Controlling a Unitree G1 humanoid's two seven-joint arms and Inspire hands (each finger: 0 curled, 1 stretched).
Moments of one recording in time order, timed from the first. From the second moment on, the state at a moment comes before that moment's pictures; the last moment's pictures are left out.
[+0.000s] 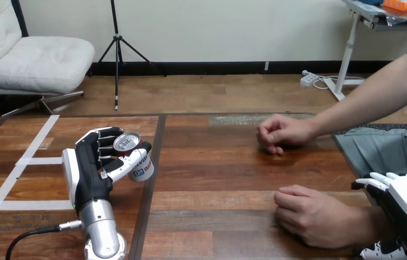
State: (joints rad) left arm -0.48 0.10 0.05 1.18 0.17 -0.63 0.53; right arm 0.38 -0.60 -0.16 -0.30 -0.82 -0.04 0.22
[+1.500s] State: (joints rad) left arm -0.48 0.10 0.05 1.18 0.17 -0.63 0.53; right arm 0.36 -0.60 -0.16 -0.28 -0.82 -0.04 0.22
